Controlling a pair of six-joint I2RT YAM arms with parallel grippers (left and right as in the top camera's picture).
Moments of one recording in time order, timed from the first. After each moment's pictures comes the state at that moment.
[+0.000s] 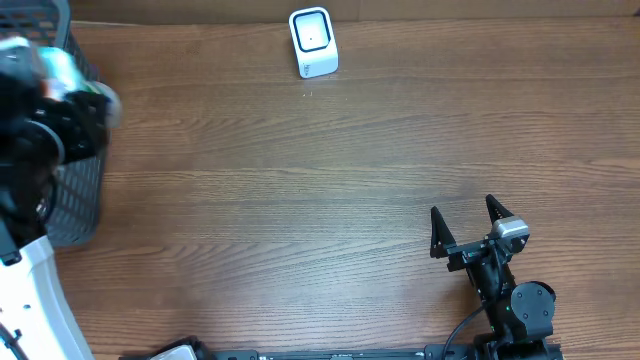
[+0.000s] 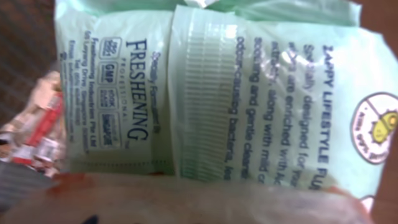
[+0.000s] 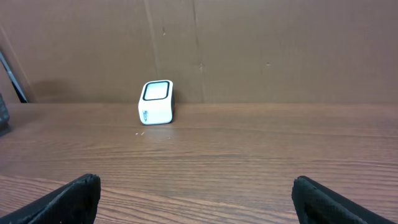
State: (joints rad) left arm 0.32 1.32 1.85 -1.26 0.19 -0.02; right arm 0.13 0.01 0.02 -0.02 -0.11 0.10
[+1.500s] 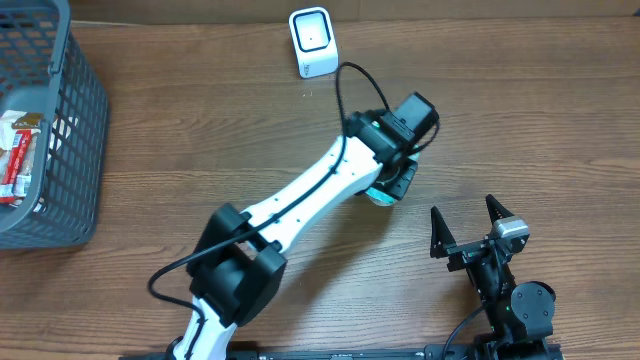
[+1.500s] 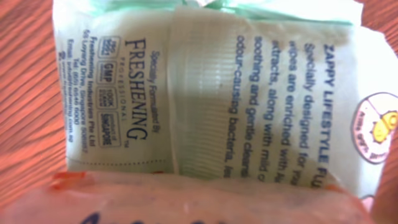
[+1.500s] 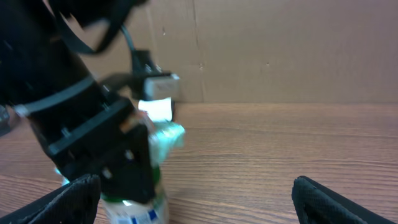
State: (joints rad) left arm -0.81 2.10 1.85 -1.03 -0.01 -0.31; right arm 0.13 0.01 0.02 -0.02 -0.11 0.10
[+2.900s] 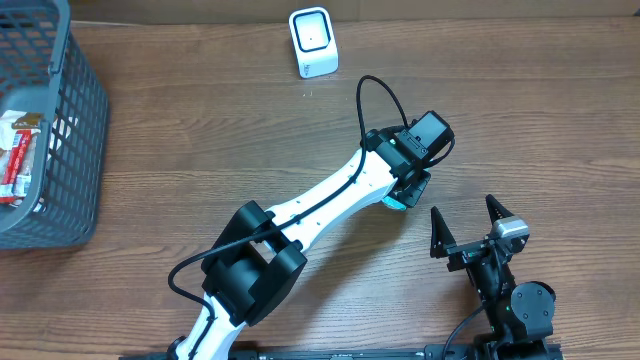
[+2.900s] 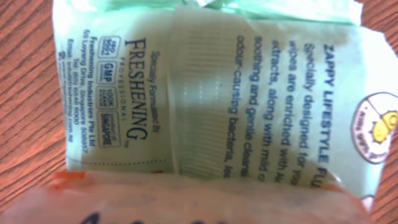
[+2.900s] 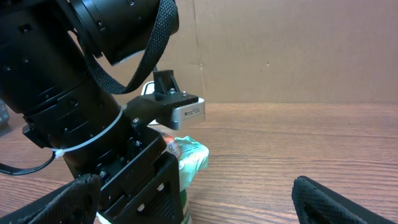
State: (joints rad) left arm -0.86 2.15 1.80 -0.89 -0.04 -0.32; right arm 0.13 0.01 0.02 -0.02 -0.11 0.10
